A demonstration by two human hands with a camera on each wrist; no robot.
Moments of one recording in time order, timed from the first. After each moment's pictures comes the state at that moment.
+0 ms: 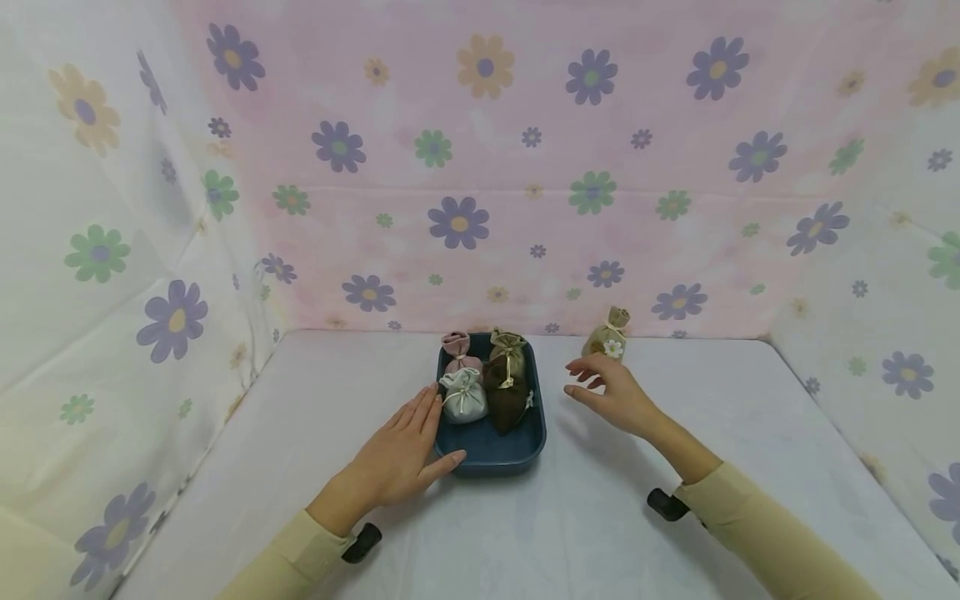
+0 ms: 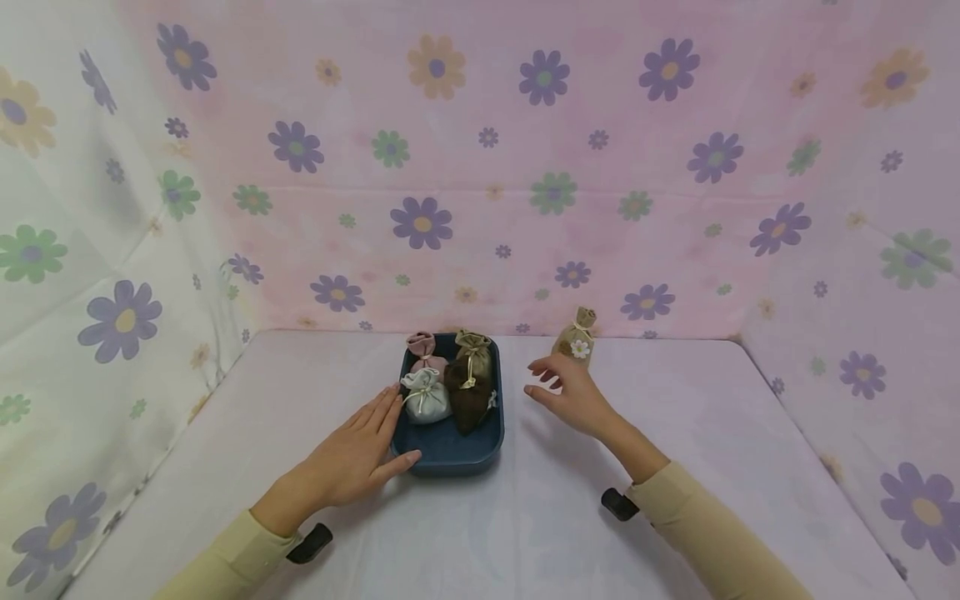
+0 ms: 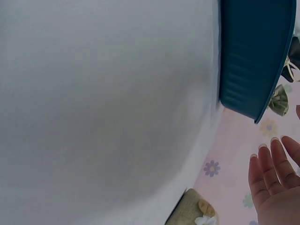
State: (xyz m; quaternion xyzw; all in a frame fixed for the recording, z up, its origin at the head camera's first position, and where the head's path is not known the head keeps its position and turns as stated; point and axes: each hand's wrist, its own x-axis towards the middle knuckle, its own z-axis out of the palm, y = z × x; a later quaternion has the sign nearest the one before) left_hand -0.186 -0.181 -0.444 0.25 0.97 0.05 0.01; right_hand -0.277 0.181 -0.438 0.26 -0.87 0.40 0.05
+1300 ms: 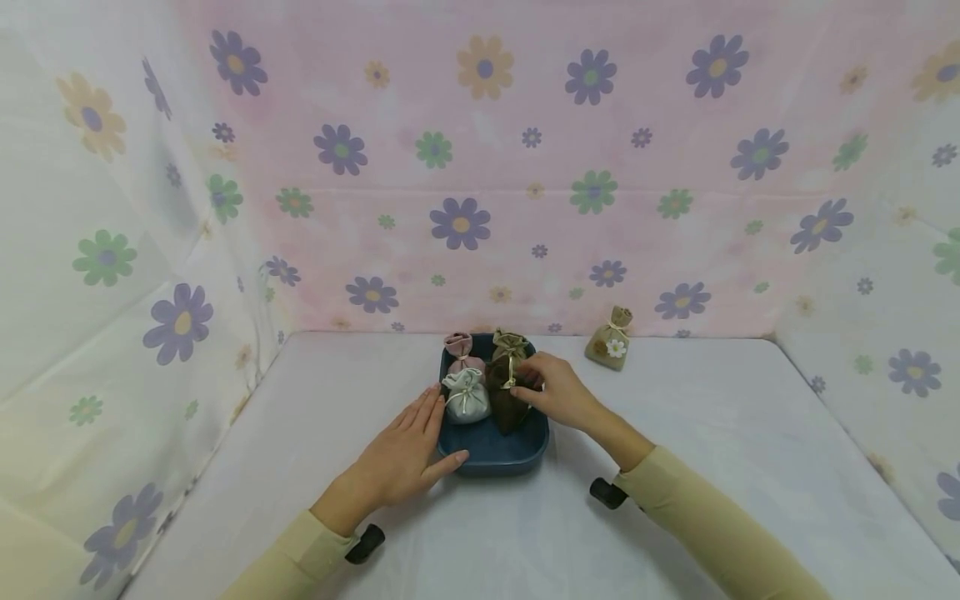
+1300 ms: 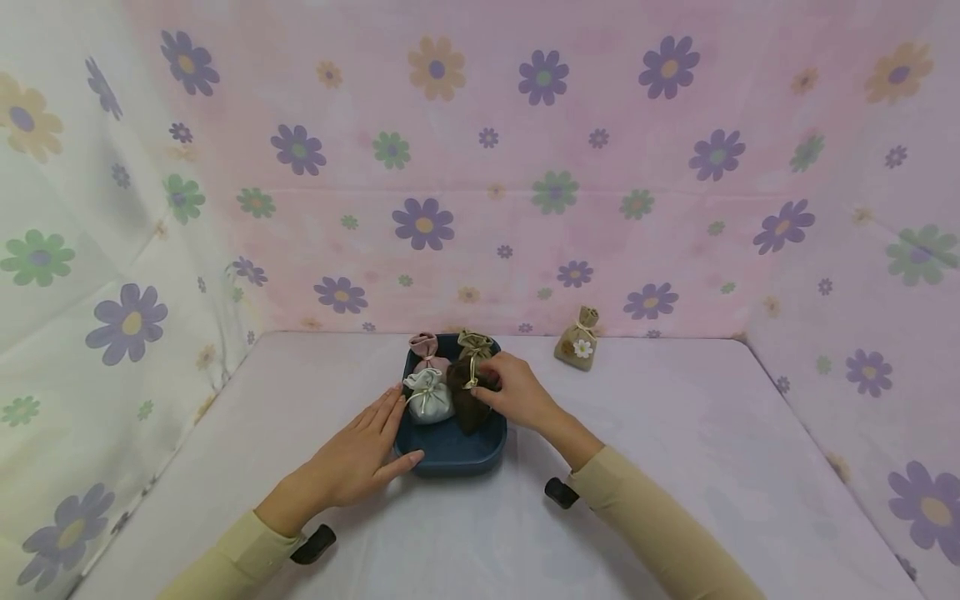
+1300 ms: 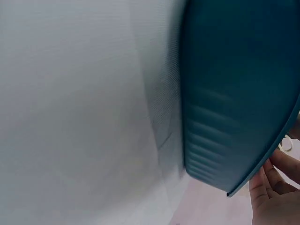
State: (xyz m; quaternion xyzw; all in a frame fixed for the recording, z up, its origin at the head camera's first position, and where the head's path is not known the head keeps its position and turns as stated) left_hand -0.186 -0.181 -0.447 0.24 0.97 0.05 0.02; right_hand -0.283 0.101 -0.431 0.31 -0.87 0.37 0.04
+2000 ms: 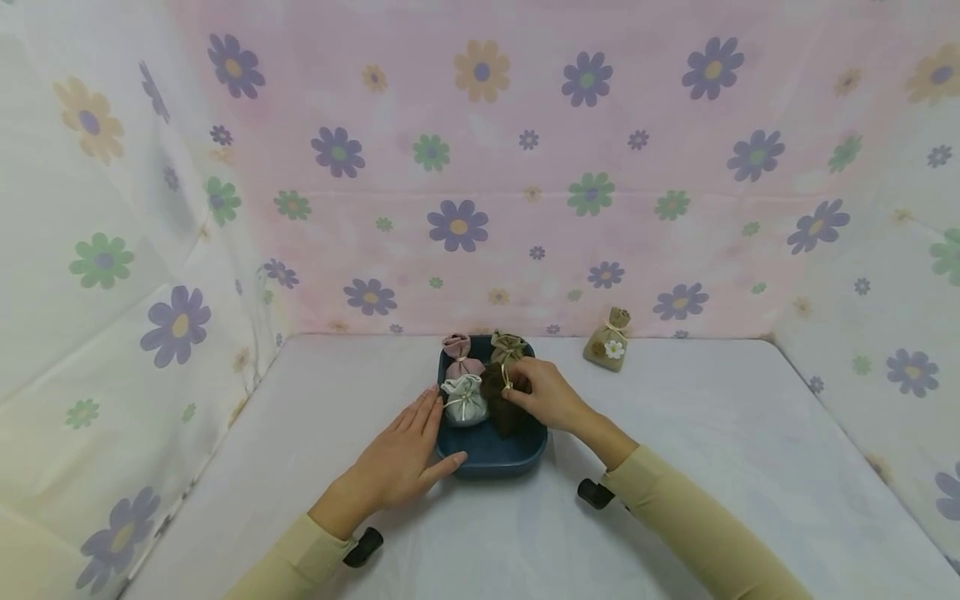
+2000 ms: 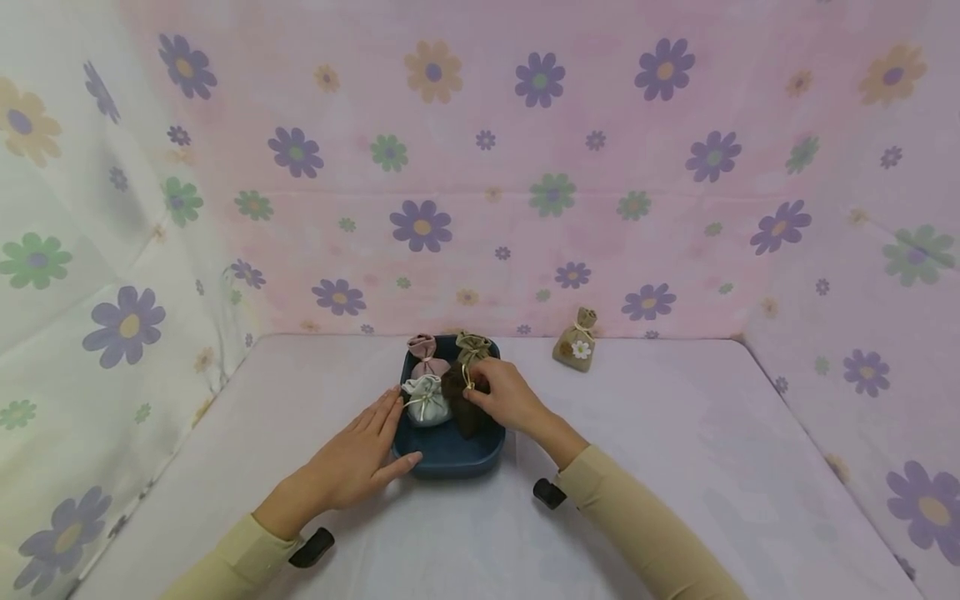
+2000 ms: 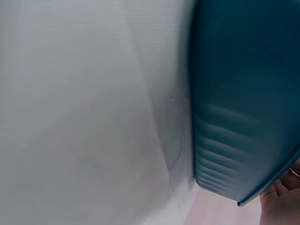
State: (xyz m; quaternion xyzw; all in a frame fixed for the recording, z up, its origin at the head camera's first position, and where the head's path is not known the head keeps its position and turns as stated) left_hand -0.185 -0.181 -0.450 0.24 0.97 0.07 0.00; right_hand -0.290 0.089 -0.442 0.31 -0.88 0.36 0.02
